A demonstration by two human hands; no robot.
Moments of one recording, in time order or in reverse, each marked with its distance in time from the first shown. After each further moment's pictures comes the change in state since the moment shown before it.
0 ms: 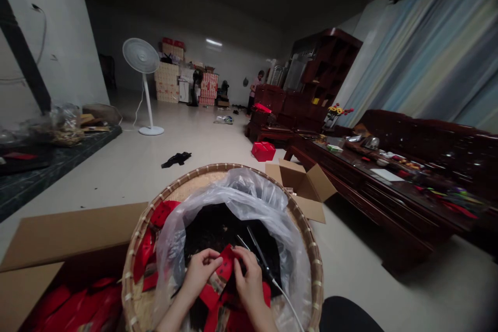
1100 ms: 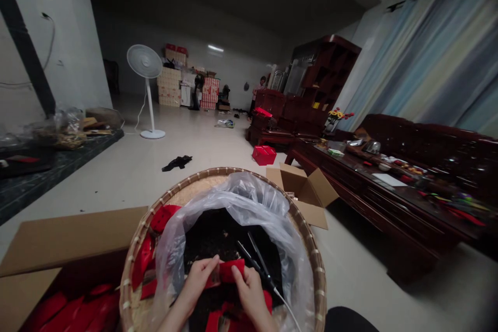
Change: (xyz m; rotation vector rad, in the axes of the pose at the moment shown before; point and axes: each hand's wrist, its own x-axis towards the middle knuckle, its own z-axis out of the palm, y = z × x) left_hand -0.007 0.011 -0.001 -0.217 -0.083 -0.172; right_hand -0.003 0.004 0.003 0.199 -0.255 0.327
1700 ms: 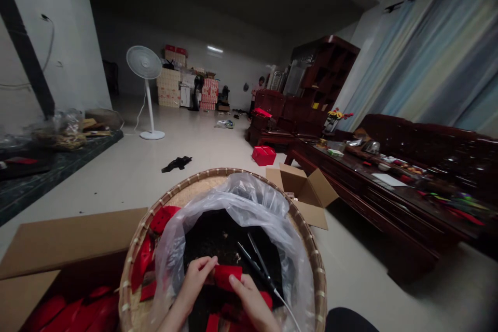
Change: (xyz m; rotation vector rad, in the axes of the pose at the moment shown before) left_hand 0.011 -0.013 -0.009 0.062 0.026 0.060; right_hand -0.003 -0.016 -0.008 0.584 -0.364 0.234
